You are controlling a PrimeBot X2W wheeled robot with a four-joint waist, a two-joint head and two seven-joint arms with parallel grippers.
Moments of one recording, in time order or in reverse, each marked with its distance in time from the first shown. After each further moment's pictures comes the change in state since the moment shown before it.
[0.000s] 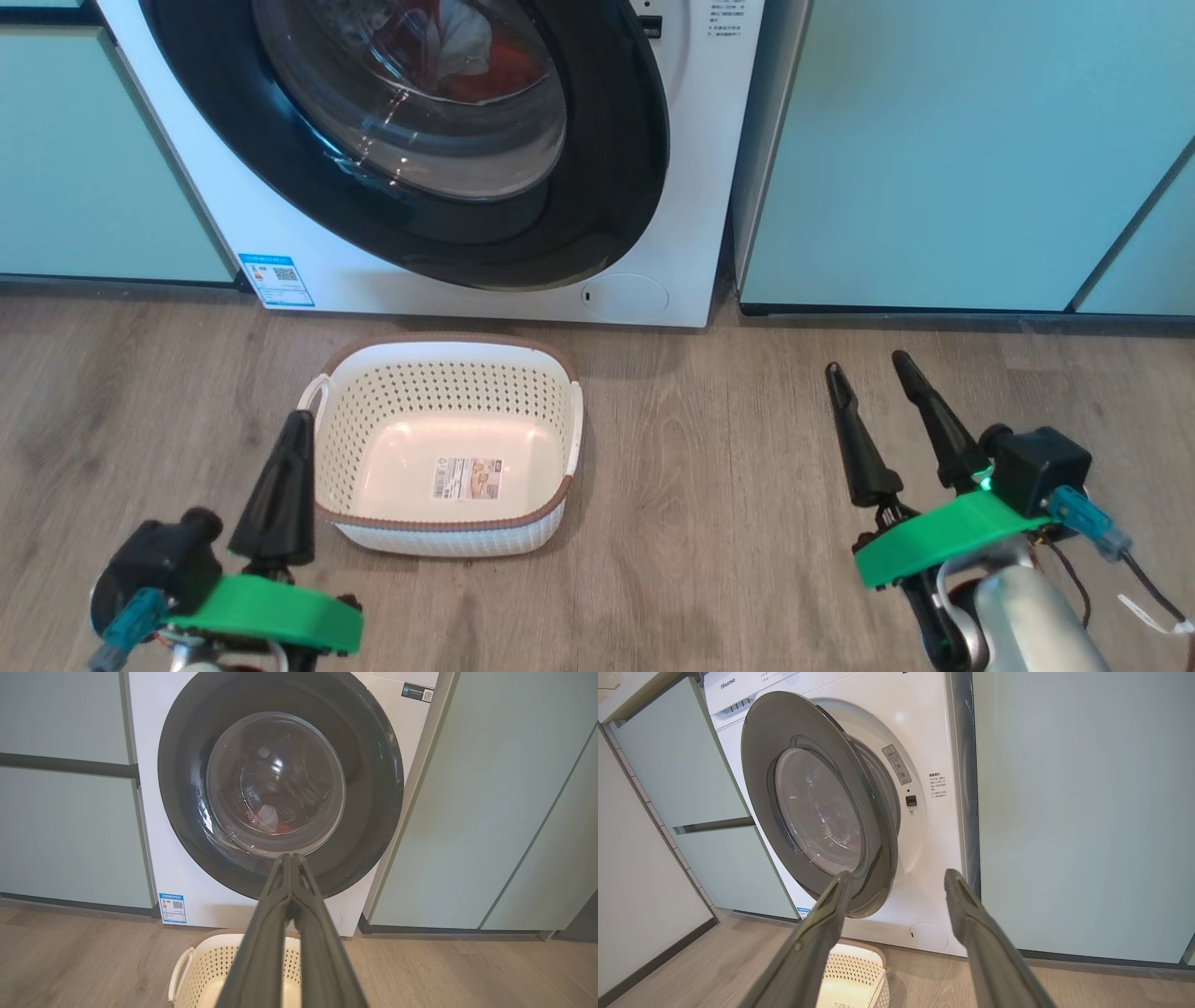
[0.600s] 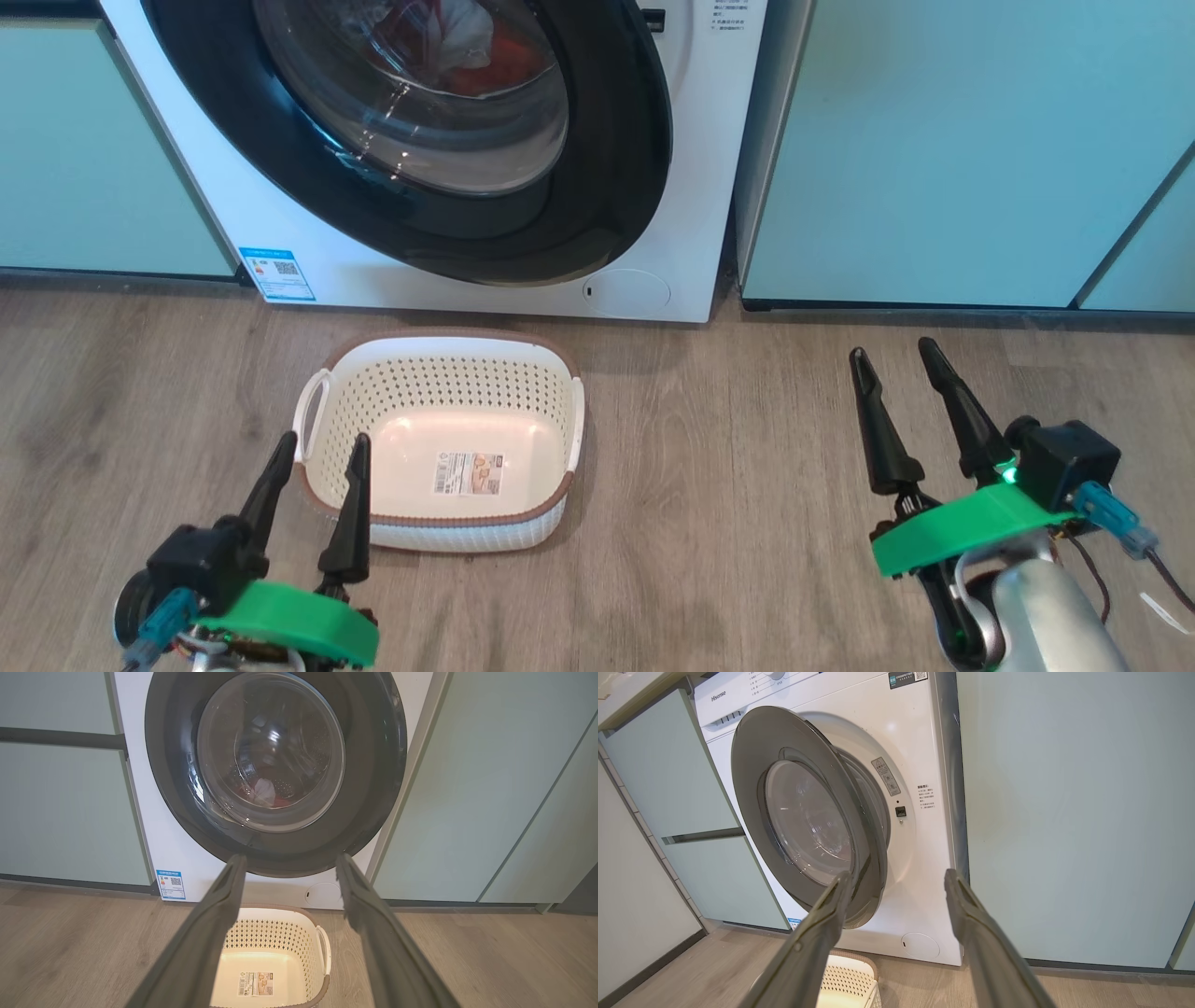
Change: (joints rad) left arm -0.005 -0.001 -0.028 0.074 0.028 0.000 0.000; right arm 0.000 0.000 -0.039 -0.028 -0.002 0.000 0.000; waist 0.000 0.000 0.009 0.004
